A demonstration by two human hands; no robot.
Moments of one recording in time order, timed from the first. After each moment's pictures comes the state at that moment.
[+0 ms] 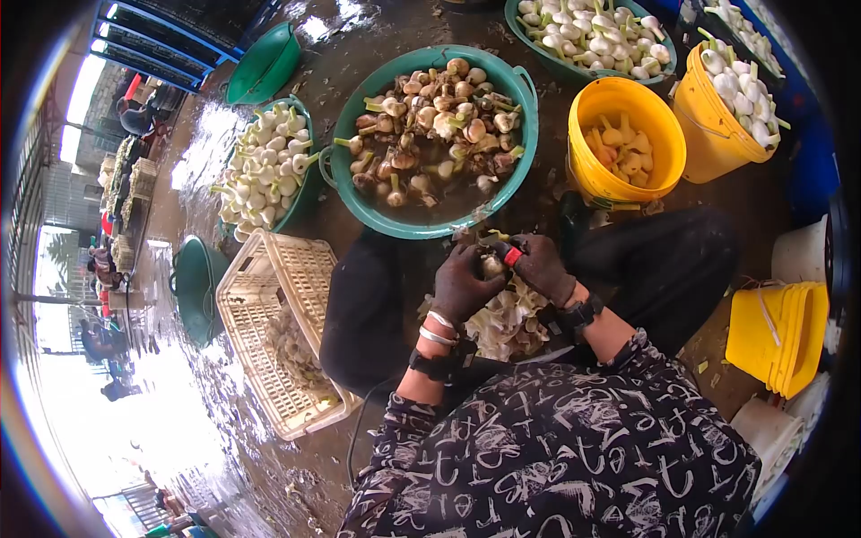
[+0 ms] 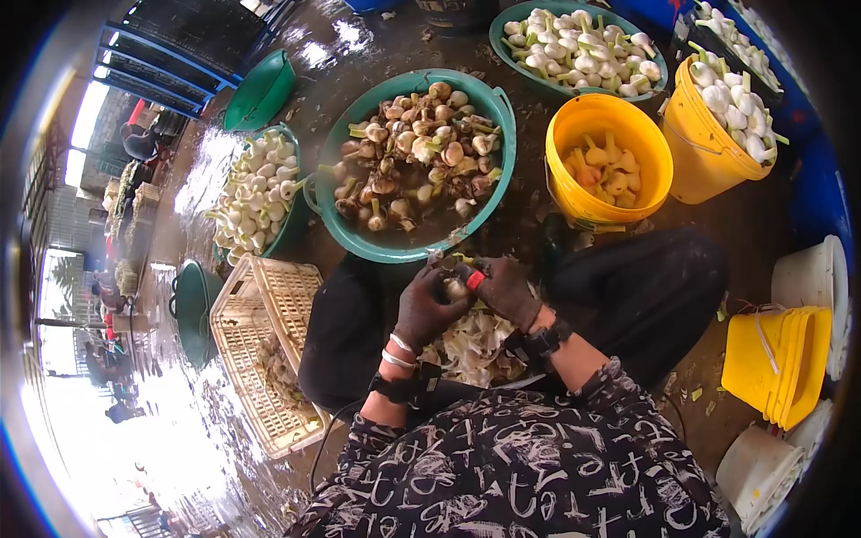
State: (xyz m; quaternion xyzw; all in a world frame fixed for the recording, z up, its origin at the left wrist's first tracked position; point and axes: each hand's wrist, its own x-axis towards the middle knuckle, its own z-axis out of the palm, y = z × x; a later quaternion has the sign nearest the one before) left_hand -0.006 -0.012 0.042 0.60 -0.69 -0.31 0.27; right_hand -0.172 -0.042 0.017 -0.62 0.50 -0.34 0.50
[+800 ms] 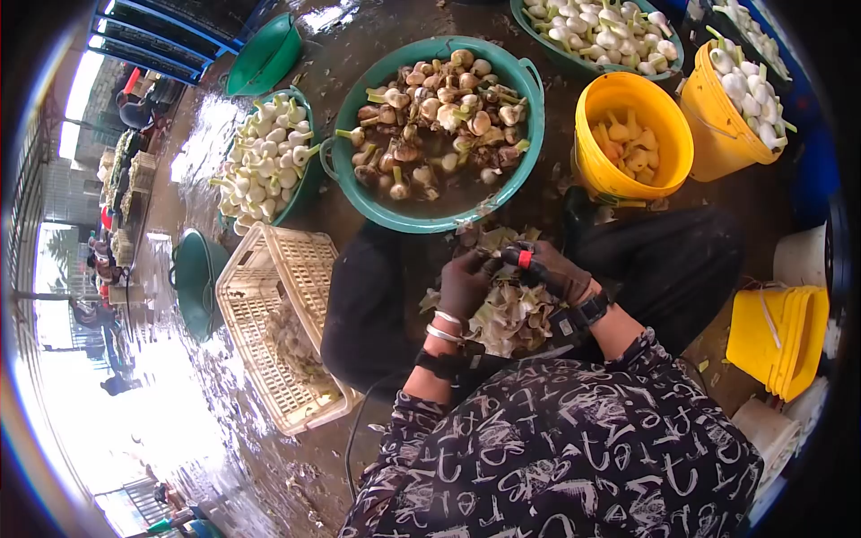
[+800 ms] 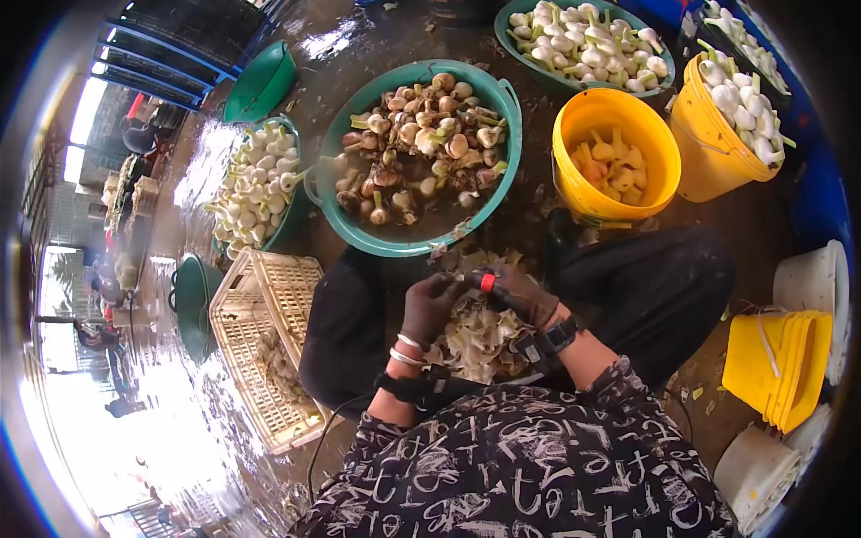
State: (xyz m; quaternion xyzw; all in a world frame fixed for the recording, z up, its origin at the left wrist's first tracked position) left_hand 0.004 -0.006 0.007 0.60 -0.46 -0.53 0.38; right_hand -0.186 -0.042 0.004 -0.46 0.39 -0.24 0.76
